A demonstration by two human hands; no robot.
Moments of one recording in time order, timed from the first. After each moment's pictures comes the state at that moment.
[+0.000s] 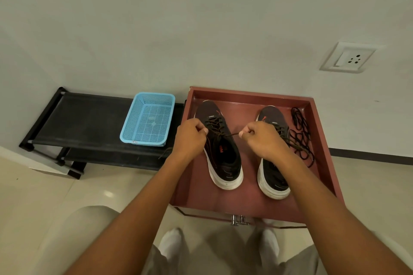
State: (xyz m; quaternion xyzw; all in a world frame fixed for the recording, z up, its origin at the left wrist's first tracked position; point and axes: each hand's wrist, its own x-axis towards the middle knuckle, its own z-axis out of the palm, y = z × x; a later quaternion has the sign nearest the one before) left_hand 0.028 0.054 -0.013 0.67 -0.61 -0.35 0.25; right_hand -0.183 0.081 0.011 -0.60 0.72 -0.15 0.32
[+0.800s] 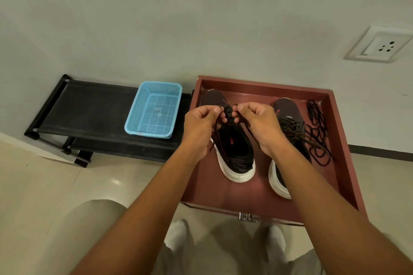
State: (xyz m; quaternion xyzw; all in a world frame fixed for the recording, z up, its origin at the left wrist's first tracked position) left_hand 0.014 0.047 -0.023 0.53 -0.37 -0.60 0.47; right_hand -0.149 0.051 -0.016 -0.42 0.58 -0.48 0.51
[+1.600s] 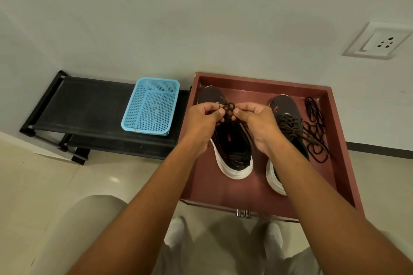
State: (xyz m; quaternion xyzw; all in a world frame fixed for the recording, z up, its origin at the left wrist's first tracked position) left_hand 0.006 0.043 -0.026 0.56 -0.43 -0.57 0.43; right_hand -0.146 0.055 -0.017 -0.34 0.60 -0.47 0.55
